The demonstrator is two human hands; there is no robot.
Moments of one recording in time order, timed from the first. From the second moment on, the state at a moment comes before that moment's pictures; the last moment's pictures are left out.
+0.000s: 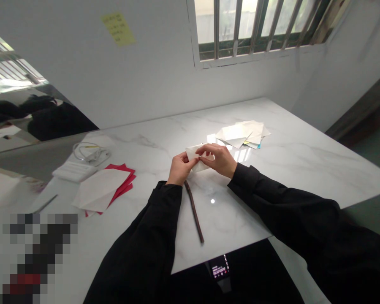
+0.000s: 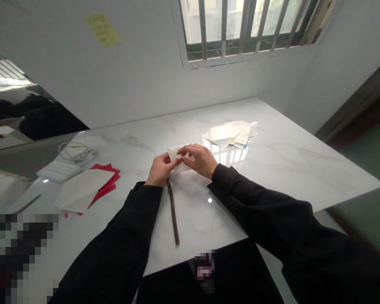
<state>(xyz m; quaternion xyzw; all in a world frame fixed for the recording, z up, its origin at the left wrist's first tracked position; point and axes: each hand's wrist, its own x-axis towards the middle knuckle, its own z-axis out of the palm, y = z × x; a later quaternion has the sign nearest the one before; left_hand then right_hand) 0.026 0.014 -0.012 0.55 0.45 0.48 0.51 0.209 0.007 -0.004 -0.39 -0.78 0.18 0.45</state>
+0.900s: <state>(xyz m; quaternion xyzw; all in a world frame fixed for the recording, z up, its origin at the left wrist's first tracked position) 0.002 0.027 0.016 0.19 0.46 0.66 0.57 0.239 0.058 -0.043 -0.51 -0.70 0.18 0.47</state>
